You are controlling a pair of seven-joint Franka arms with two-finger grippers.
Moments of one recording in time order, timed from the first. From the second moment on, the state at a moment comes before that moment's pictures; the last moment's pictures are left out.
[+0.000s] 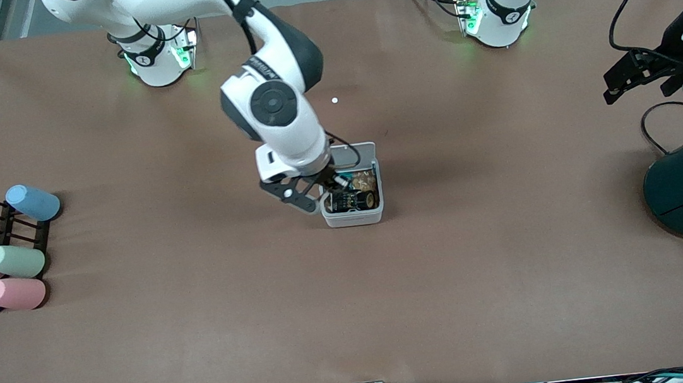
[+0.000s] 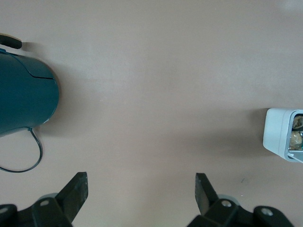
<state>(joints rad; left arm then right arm) -0.11 -0.04 0.01 -1.58 -0.02 1.58 -0.12 0.74 0.60 0.00 -1.39 0.10 2.08 1.24</state>
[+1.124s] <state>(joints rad) -0.11 -0.04 0.01 -1.57 -0.02 1.57 -0.12 0.80 0.69 0.00 -1.38 0.08 2.16 1.20</state>
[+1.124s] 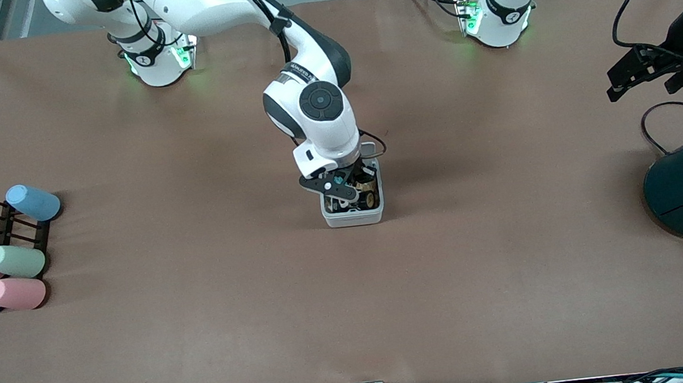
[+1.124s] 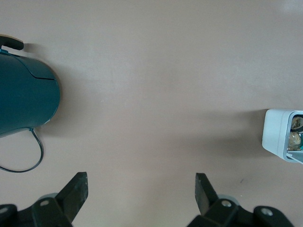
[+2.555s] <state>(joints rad) -0.10 -0.04 0.01 -1.57 -0.02 1.57 -0.12 0.74 0.64 -0.01 -1.34 0.09 2.01 1.18</state>
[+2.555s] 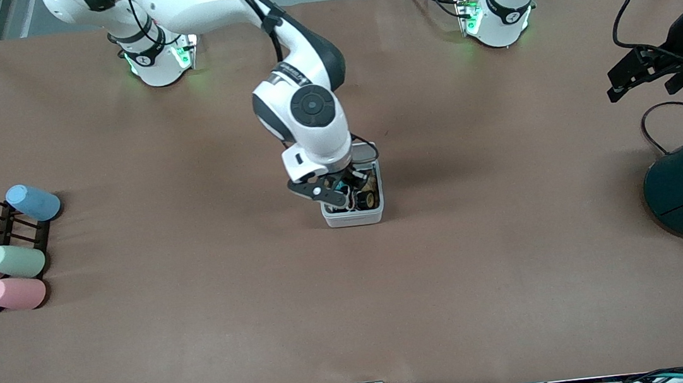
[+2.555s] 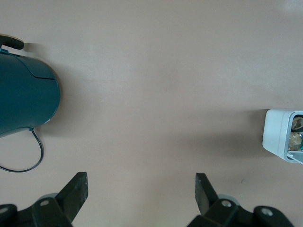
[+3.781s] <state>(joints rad) -0.10 -0.04 0.01 -1.57 -0.02 1.57 -0.12 0.06 0.10 -0.03 -1.47 0.10 1.36 0.14</state>
